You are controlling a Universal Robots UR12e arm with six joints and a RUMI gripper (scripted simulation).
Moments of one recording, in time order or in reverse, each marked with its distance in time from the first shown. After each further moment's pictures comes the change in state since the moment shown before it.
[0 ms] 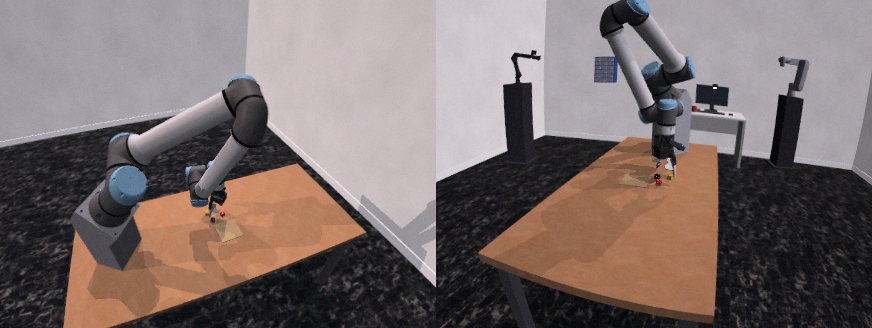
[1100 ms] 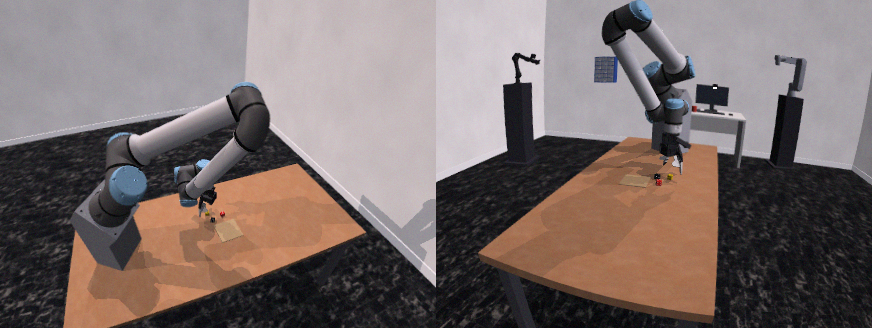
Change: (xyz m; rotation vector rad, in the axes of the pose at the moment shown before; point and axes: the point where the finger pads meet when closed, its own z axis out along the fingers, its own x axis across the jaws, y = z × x) arm -0.021 -0.058 0.001 -0.002 0.001 0.000
